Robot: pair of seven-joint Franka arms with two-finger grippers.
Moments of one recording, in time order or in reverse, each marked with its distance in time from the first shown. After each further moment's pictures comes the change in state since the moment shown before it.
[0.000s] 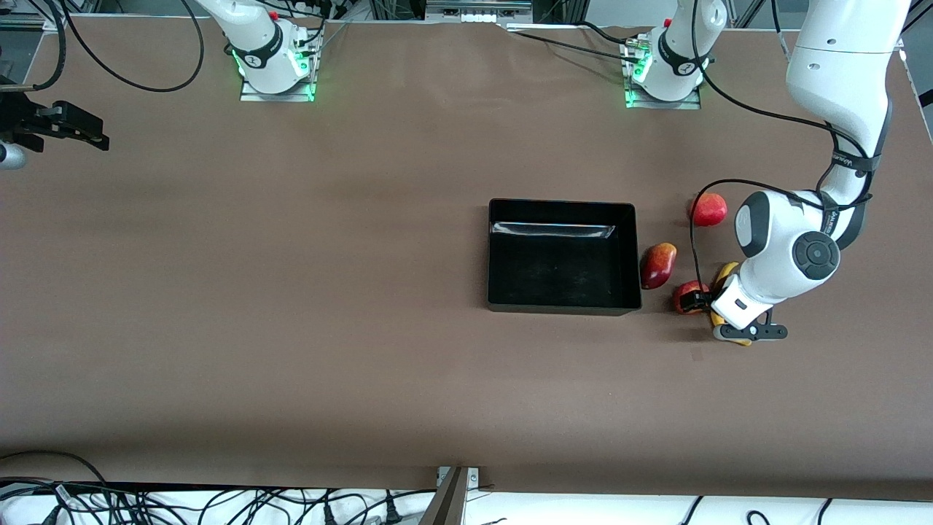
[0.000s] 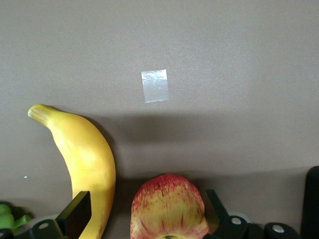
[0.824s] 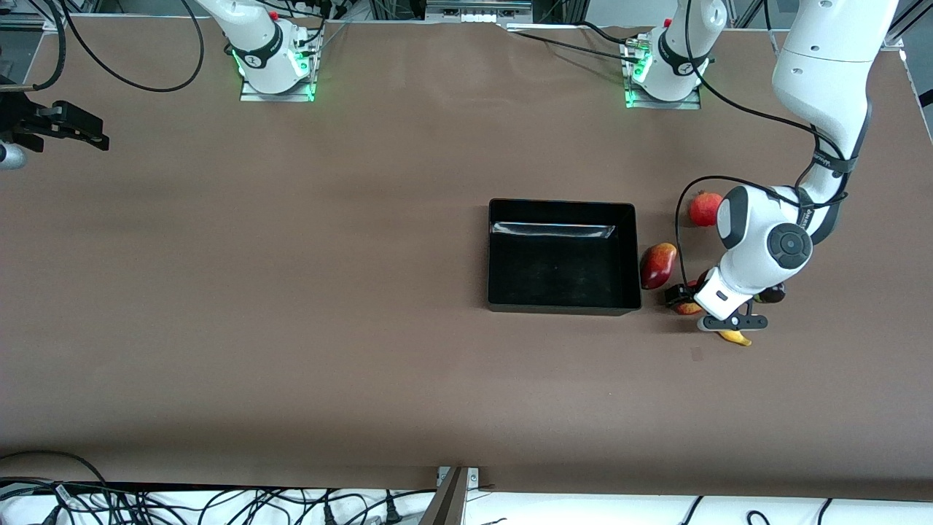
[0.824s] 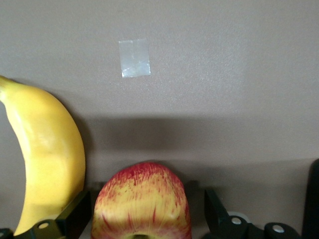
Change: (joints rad) left arm -0.019 0.000 -0.009 -0.100 0.000 0.114 -0.052; right arm 0.000 0.000 0.000 0.000 0.000 0.000 0.000
